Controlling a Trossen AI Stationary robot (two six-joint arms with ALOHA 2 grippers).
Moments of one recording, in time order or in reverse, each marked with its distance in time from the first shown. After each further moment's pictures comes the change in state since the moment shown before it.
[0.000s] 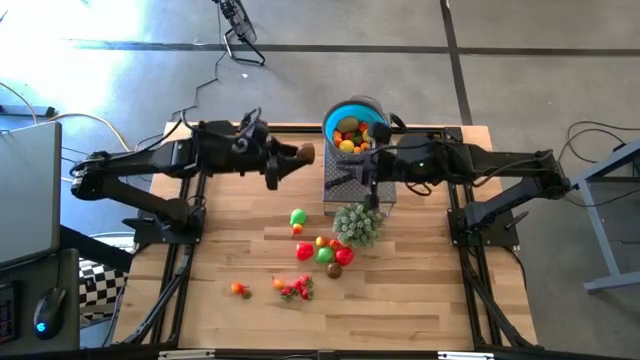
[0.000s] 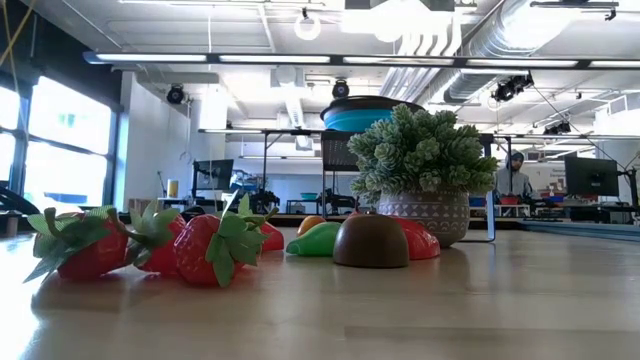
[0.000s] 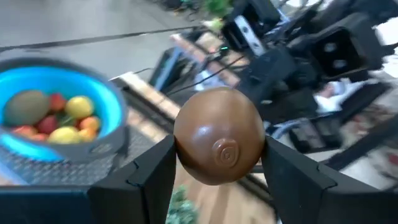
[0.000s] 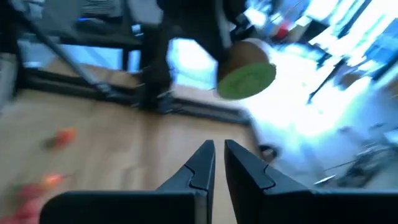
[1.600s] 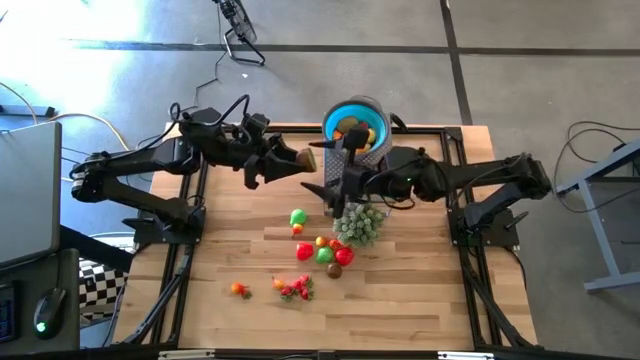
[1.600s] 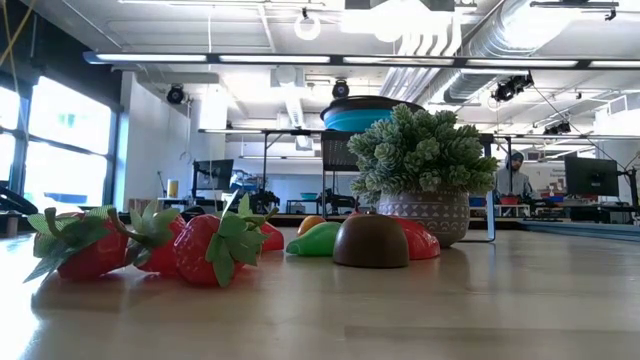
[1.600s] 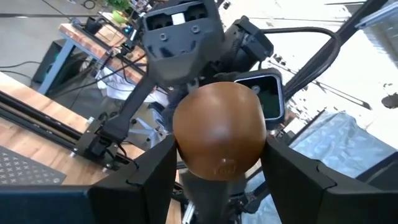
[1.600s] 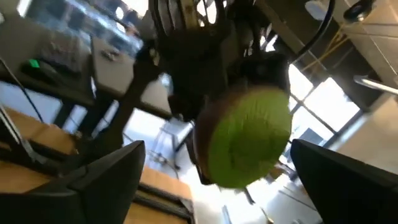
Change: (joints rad) left arm 0.063 0.005 0.000 0.238 0.402 -0.125; right arm 0.083 0.157 -0.001 0.541 0.099 -0.399
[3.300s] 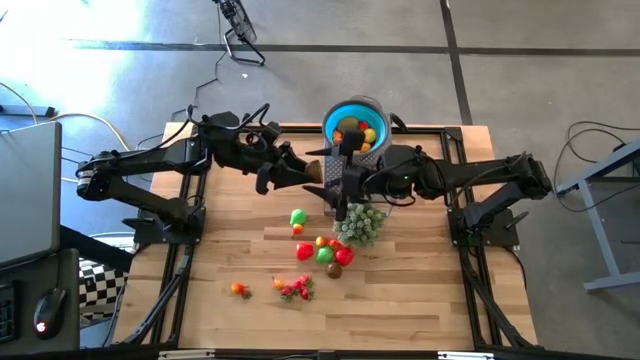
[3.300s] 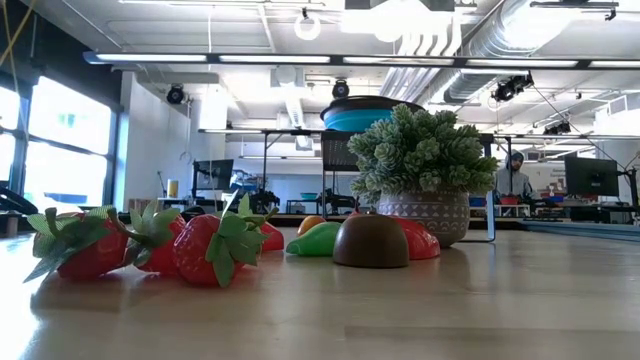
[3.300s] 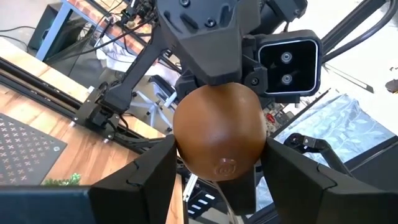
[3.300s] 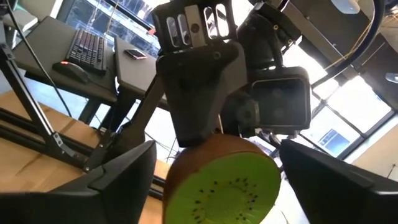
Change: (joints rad) left arm 0.000 0.056 0.000 -0.043 0.074 -0.011; right arm -0.019 0.000 0.001 -0.060 -0.100 0.054
